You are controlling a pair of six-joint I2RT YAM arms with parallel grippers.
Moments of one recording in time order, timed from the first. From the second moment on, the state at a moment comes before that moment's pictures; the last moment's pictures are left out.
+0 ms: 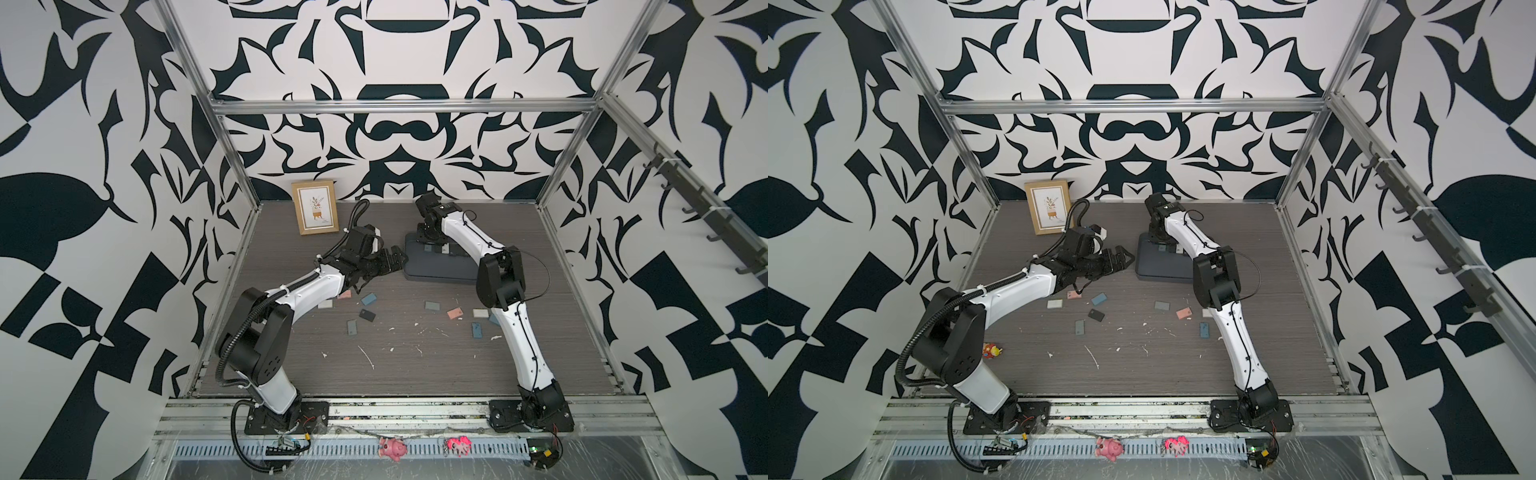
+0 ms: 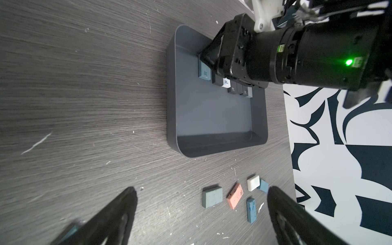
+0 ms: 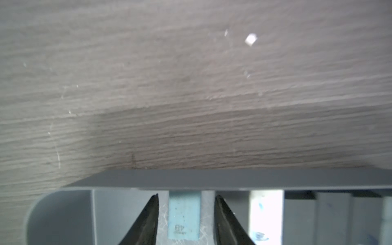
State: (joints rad) left arm -0.54 1.66 1.08 -0.10 0.31 -0.74; right arm 0.42 2.54 2.35 -0.99 0.18 0.48
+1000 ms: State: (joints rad) left arm -0.54 1.66 1.08 -0.10 0.31 -0.74; right arm 0.51 2.62 2.45 -1.08 0.46 0.36
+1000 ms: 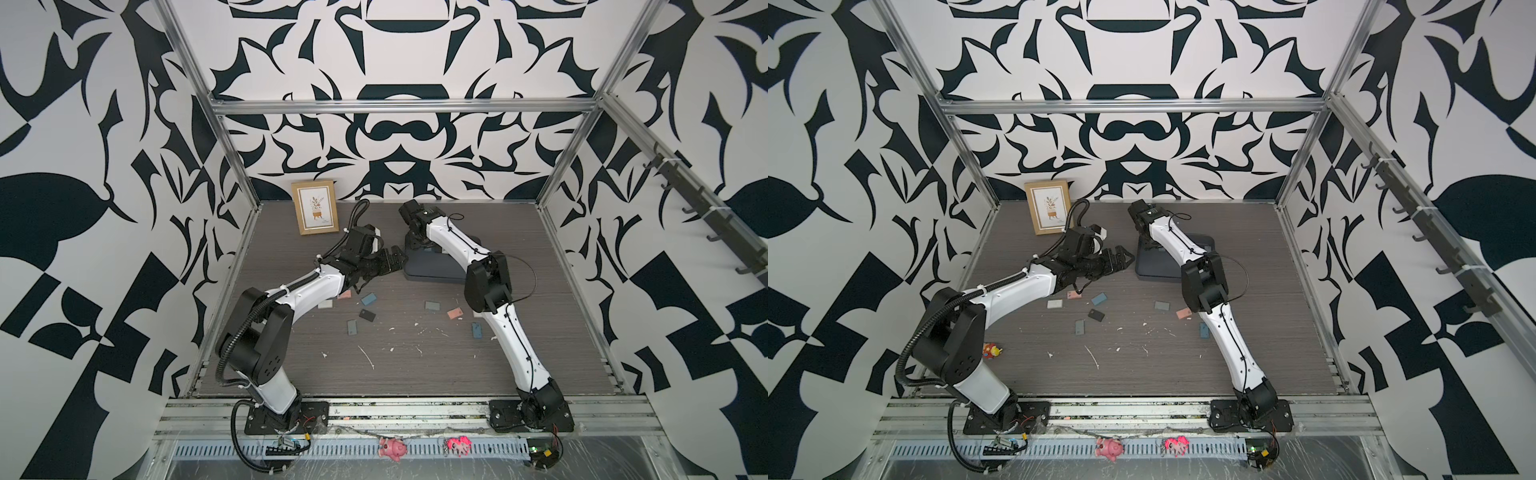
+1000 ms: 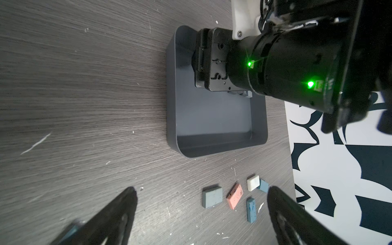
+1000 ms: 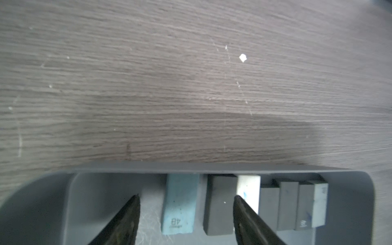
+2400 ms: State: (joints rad) left arm -0.54 1.66 1.08 -0.09 0.33 -0.76; right arm 0.49 2.58 2.36 -1.06 0.59 0.34
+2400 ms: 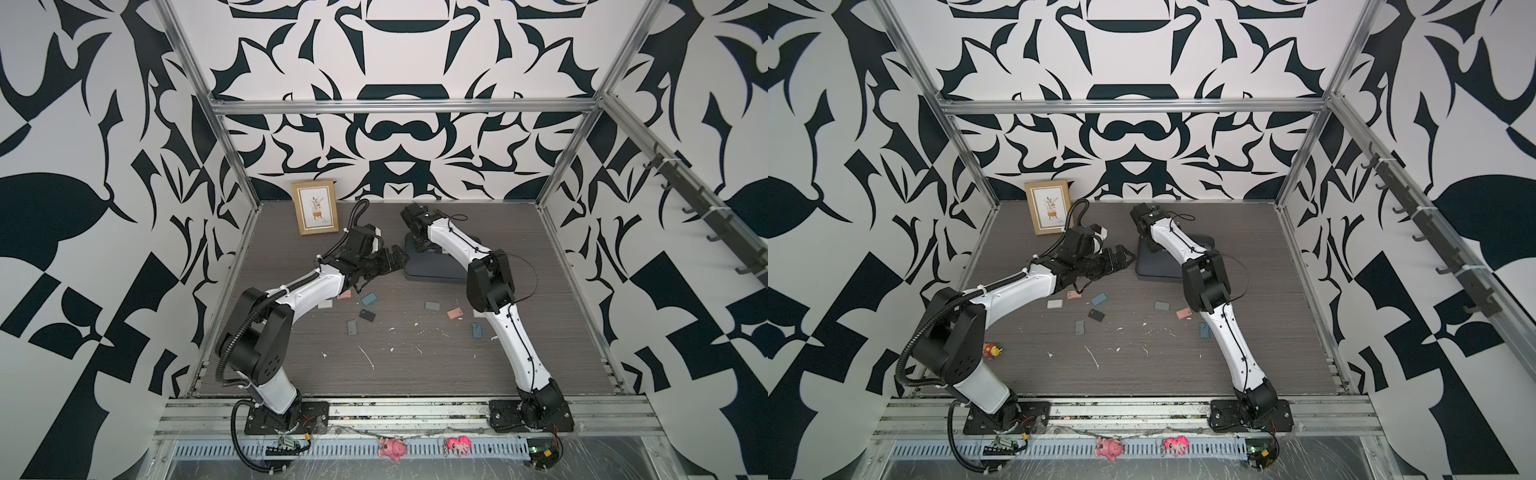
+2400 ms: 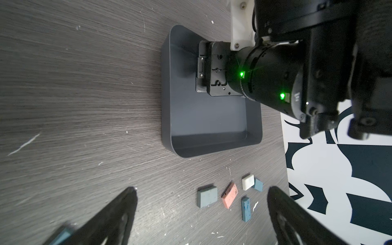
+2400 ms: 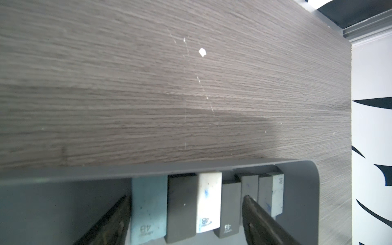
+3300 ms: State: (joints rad) left arm -0.54 1.65 1.09 -0.16 0.31 -0.71; right arm 0.48 2.47 2.27 -1.02 0.48 0.36
